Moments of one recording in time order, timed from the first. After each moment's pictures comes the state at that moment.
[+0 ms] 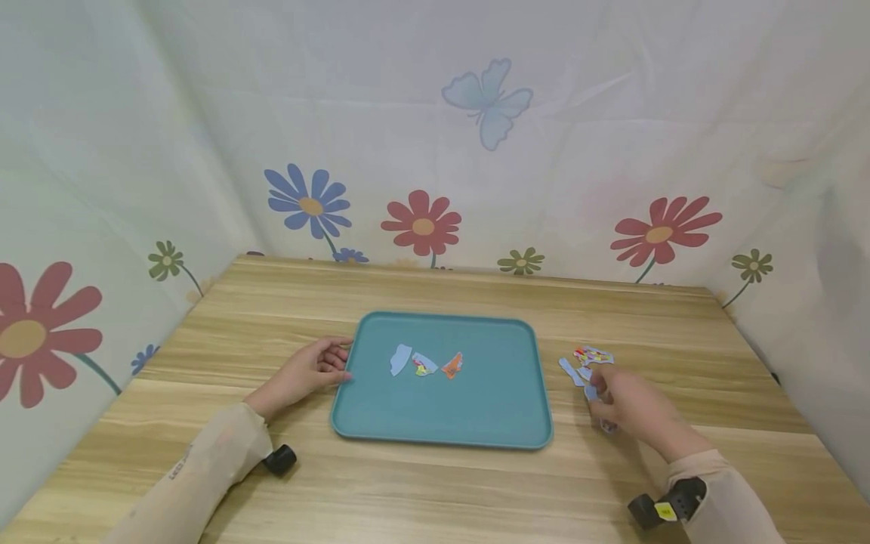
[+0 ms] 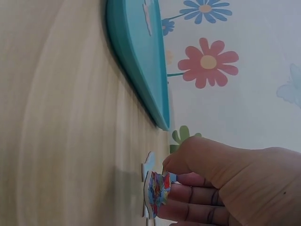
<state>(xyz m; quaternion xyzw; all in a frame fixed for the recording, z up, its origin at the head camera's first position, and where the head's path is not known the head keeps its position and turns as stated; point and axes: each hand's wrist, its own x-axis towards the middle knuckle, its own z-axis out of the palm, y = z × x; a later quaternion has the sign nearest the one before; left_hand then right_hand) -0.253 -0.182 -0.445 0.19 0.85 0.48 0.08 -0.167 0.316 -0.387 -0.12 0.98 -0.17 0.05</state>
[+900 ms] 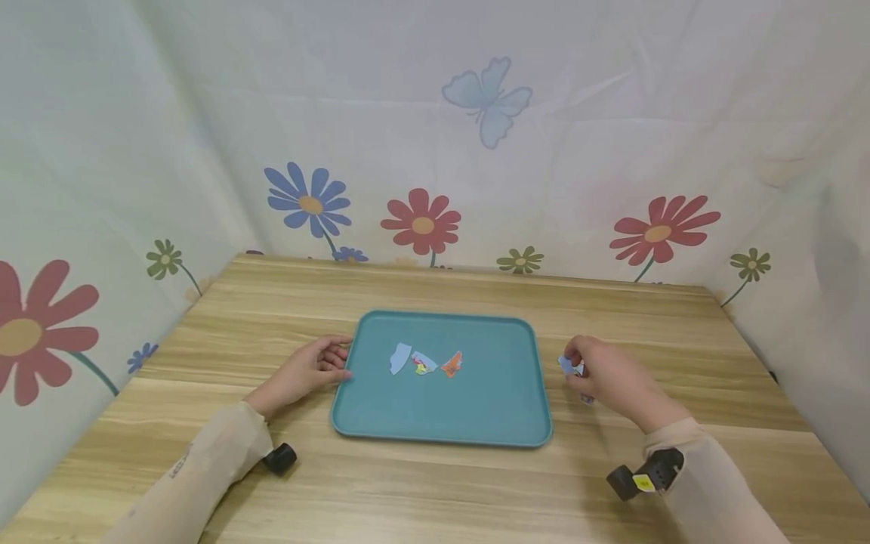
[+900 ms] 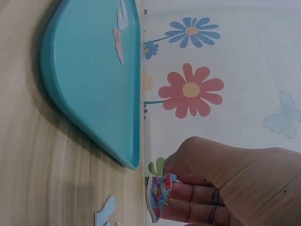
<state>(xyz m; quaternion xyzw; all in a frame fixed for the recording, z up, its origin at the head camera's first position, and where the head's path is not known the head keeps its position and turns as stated) -0.254 -0.182 -0.446 0.20 0.85 0.48 0.08 -0.184 0.281 -0.353 -0.15 0.98 -0.15 0.02</state>
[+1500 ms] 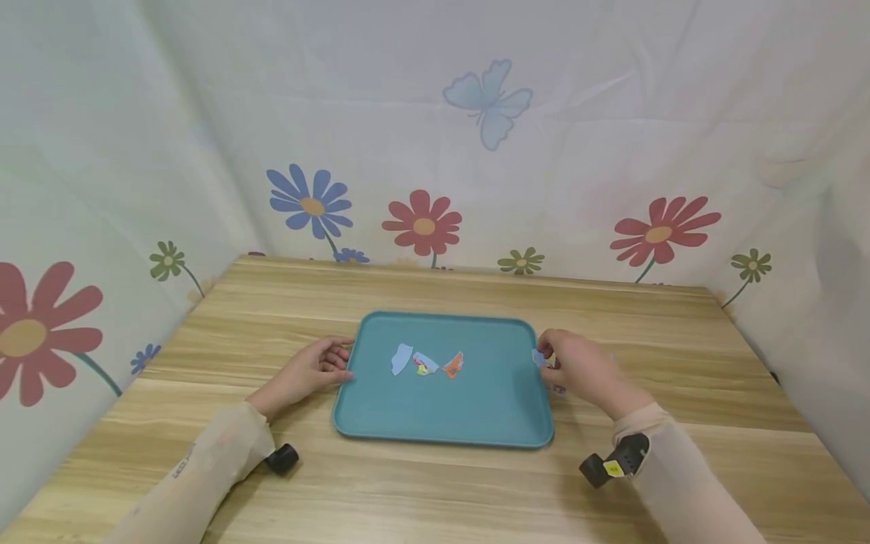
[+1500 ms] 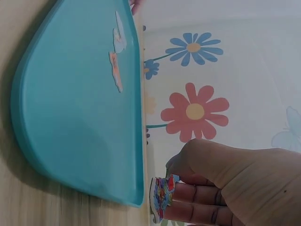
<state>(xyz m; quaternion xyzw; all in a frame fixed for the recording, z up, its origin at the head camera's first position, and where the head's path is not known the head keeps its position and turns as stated) -0.249 -0.180 -0.438 0.20 0.85 0.48 0.08 -0.201 0.252 -0.355 -0.17 0.97 -0.17 0.03</state>
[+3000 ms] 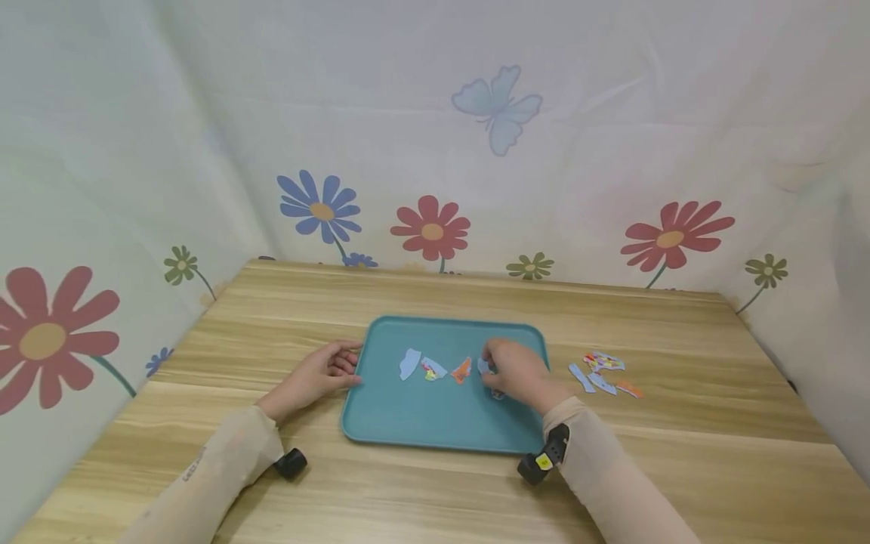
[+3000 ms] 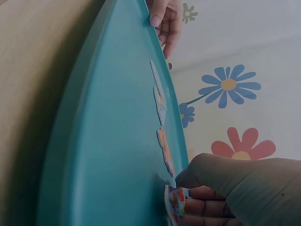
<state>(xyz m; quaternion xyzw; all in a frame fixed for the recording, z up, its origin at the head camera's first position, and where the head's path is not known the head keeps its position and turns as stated) -0.251 -0.181 -0.442 0.19 0.85 0.48 0.08 -0.234 0.171 -0.393 -0.19 0.96 -0.18 0.04</state>
